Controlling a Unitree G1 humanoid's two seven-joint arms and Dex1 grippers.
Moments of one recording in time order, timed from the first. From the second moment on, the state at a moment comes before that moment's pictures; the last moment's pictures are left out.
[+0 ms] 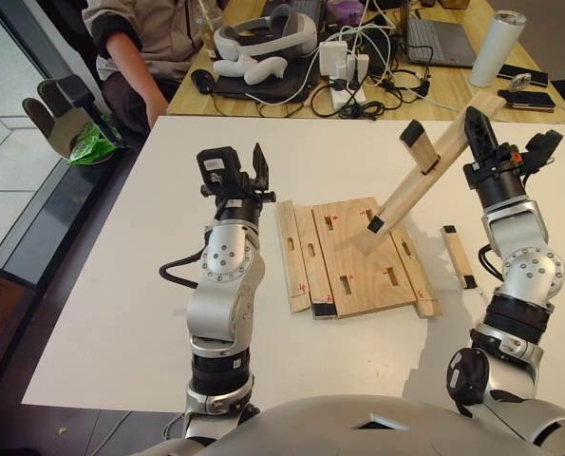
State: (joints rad) left arm -0.13 -0.05 -0.06 -0.51 -0.07 0.56 0.21; right arm -0.38 -0.09 -0.53 -0.06 1.06 0.65 0.36
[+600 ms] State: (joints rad) left arm -0.11 -0.05 -0.07 -0.52 -0.07 0.53 0.21; right arm -0.28 -0.20 -0.43 -0.23 1.38 0.78 0.21
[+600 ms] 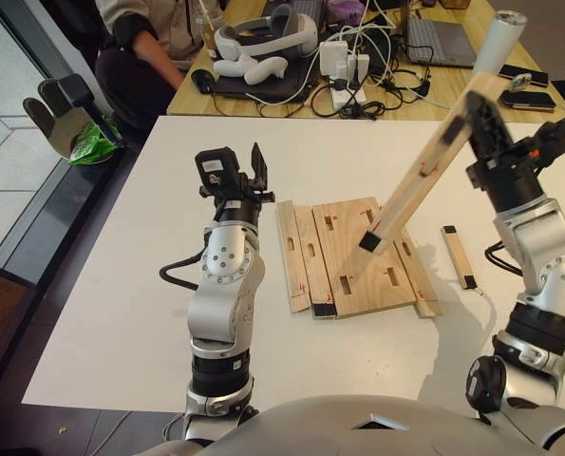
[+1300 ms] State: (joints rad) left arm -0.10 -0.03 -0.03 -0.59 -0.07 0.62 0.16; right arm 0.05 -0.29 -0.41 -0.47 1.04 0.47 0.23
